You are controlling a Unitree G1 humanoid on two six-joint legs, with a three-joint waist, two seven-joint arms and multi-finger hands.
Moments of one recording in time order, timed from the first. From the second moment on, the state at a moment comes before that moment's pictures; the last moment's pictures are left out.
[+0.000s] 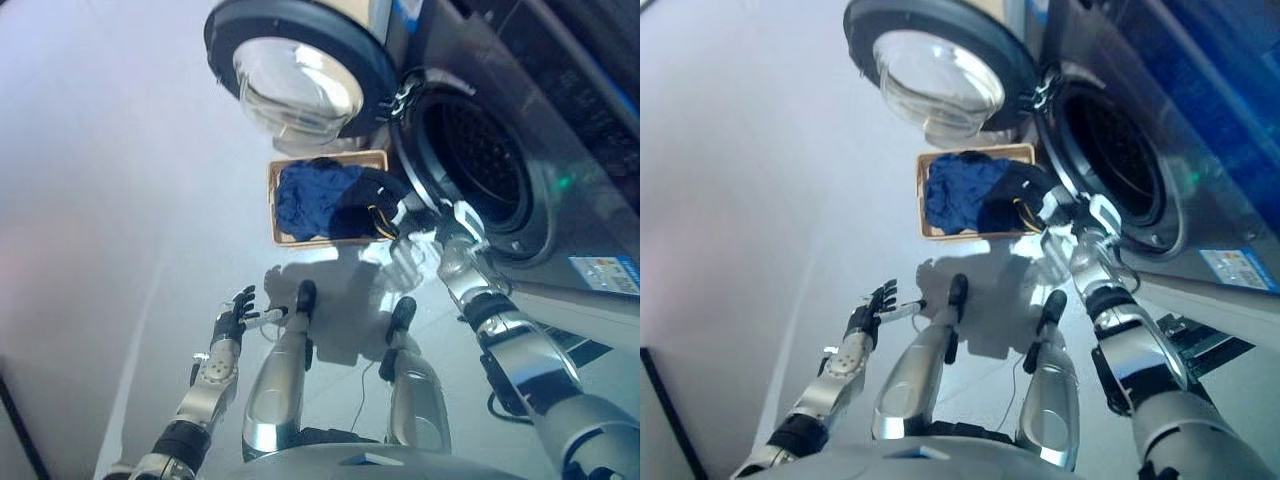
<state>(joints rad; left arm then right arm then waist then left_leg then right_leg) -0.01 0.26 -0.29 0.43 -0.18 0.10 0.28 -0.77 -0.37 0.33 1.03 -0.19 0.19 -0.36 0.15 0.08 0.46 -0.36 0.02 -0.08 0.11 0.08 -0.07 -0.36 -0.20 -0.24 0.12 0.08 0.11</state>
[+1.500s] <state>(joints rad) -0.20 0.40 -0.51 0.09 -0.16 0.02 0.37 -1.26 -0.69 0.36 1.25 -0.22 0.18 -0.57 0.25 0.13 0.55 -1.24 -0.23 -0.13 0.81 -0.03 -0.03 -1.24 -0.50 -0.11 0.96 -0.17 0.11</state>
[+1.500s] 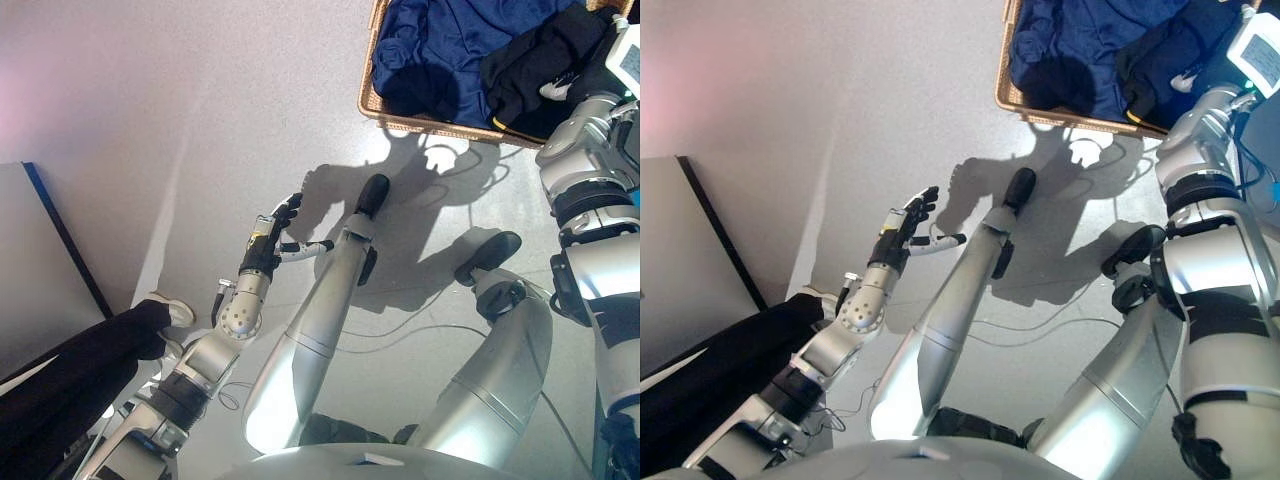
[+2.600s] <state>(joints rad) -0.24 0.36 -0.52 0.19 -0.22 0.06 0.40 -1.18 -0.44 -0.20 1.01 1.05 -0.29 -0.63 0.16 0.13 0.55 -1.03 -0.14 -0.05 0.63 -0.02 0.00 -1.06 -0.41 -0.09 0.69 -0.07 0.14</state>
